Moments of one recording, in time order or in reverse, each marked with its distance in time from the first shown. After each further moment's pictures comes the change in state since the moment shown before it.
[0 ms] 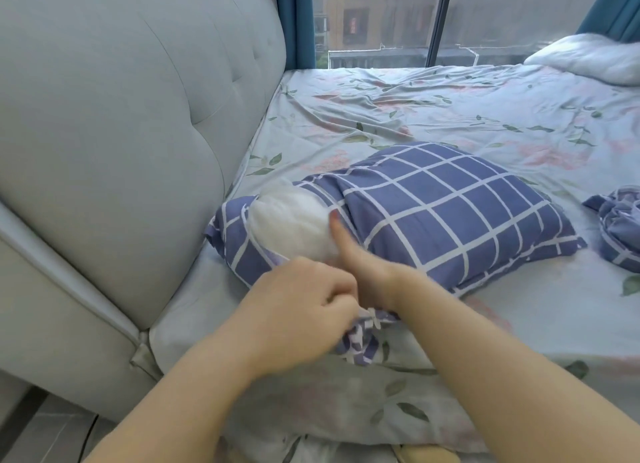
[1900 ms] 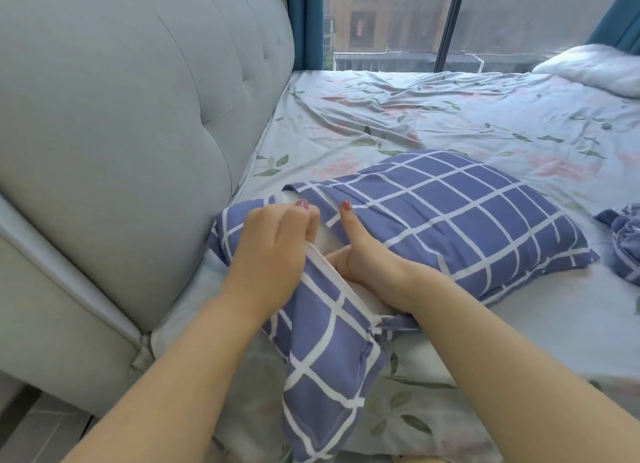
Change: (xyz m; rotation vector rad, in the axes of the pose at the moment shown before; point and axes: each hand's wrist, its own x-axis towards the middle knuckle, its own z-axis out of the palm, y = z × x) left_hand 0.049 -0.061 0.000 -0.469 0.632 -0.123; right_hand 0.014 -0.012 -0.010 0.294 -0.098 -0.021
